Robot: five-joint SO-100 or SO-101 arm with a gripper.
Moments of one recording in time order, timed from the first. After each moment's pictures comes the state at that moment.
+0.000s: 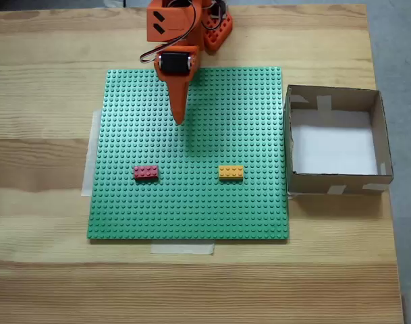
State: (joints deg) arm 2.9 186.5 181.9 44.7 -1.3
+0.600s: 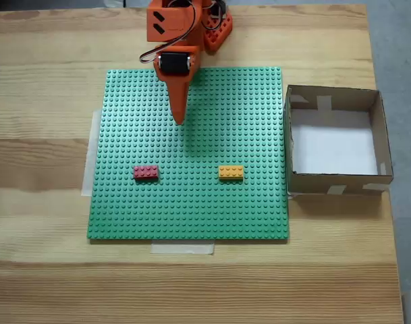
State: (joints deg) arm 2.9 186.3 181.9 43.9 -0.1
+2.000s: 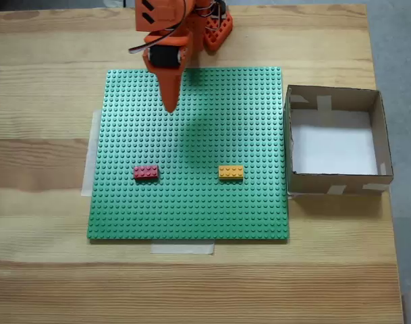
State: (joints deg) arm 5.5 158.0 152.8 55.9 0.5
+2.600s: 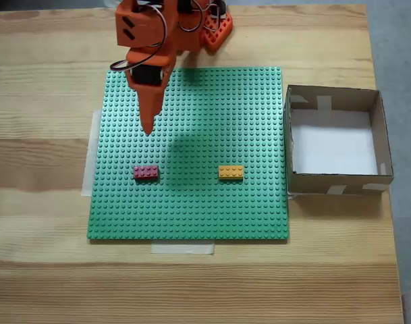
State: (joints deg) arm 11.2 134.2 138.1 58.6 -4.4
